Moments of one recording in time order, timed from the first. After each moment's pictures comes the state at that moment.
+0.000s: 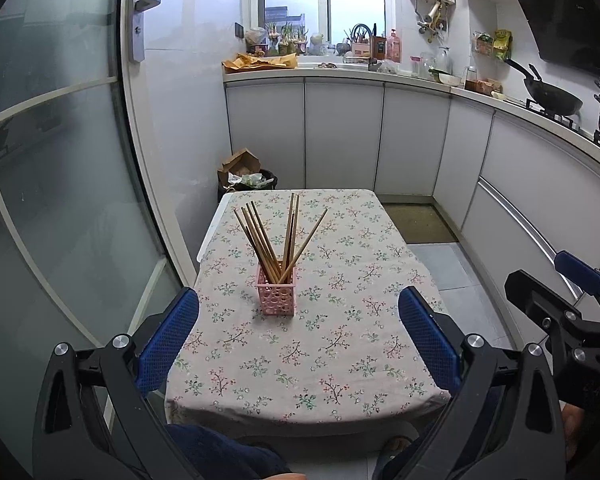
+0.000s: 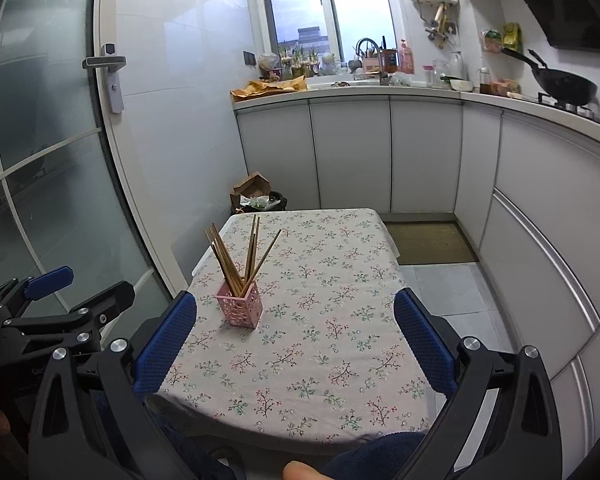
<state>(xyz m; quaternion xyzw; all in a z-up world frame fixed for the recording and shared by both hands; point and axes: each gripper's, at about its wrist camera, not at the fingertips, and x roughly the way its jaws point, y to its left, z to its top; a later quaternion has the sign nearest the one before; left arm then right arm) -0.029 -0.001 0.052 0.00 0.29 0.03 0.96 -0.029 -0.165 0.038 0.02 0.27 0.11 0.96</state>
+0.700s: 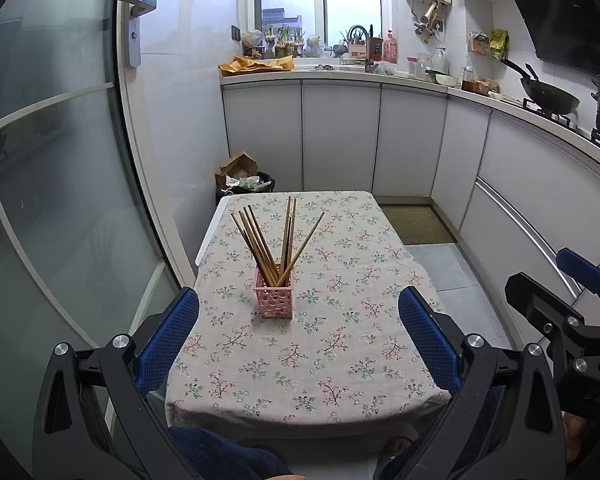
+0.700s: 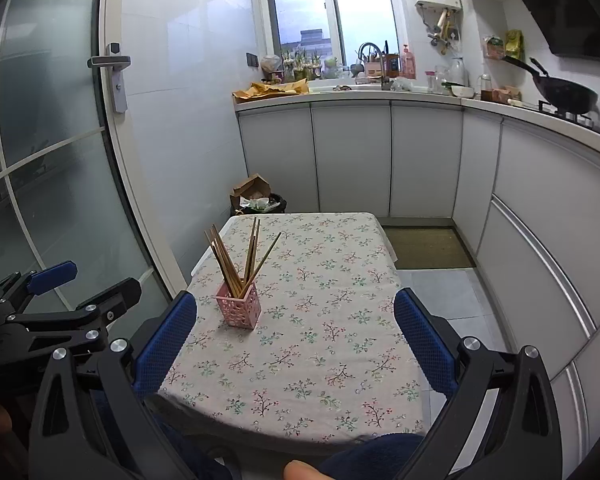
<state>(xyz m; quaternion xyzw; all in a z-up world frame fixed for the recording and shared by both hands) -0.030 -0.005 0.056 0.01 0.29 0.02 0.96 -0.033 -0.163 0.044 0.01 0.26 0.11 0.96</state>
